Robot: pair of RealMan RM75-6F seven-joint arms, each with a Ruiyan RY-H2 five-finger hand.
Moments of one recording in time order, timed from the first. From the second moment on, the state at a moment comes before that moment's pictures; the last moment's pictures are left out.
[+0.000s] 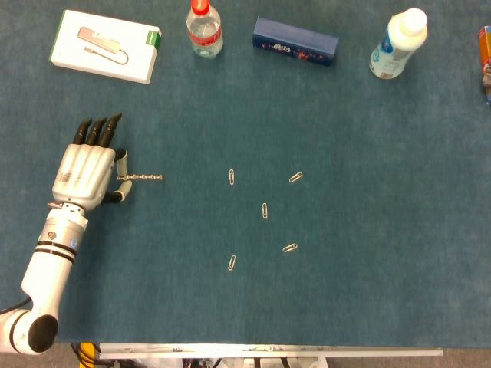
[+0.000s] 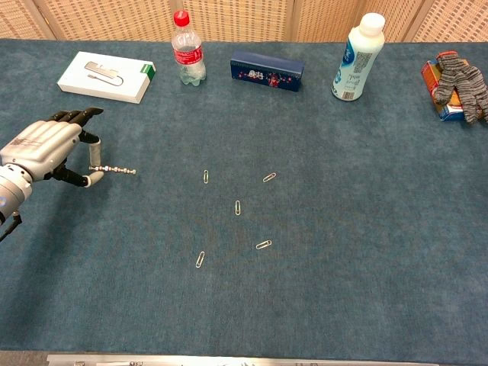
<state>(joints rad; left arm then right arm) -0.43 -1.51 -0.05 -1.48 1.18 1.13 0.40 0.12 -1.18 0.02 -1.41 -1.61 1.51 0.29</state>
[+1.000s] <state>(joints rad) -0.51 -1.49 -0.11 -1.62 1.18 1.11 0.49 0.12 -1.19 0.02 -1.39 -1.61 1.52 0.31</state>
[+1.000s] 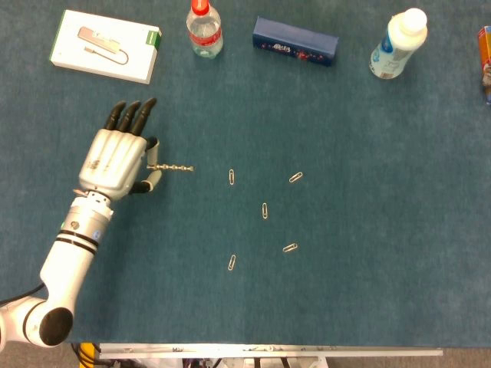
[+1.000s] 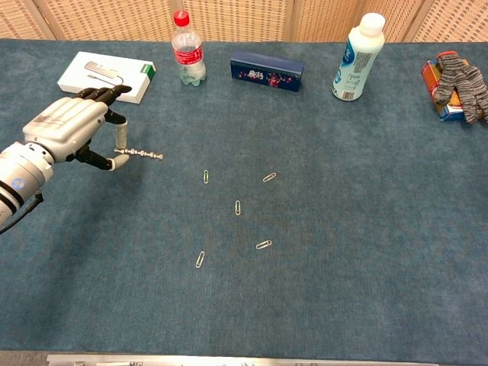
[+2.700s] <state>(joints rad) -0.67 -1.64 -0.12 -1.55 0.96 1.02 0.64 0.10 -1.22 0.02 -1.31 -1.60 1.53 0.39</state>
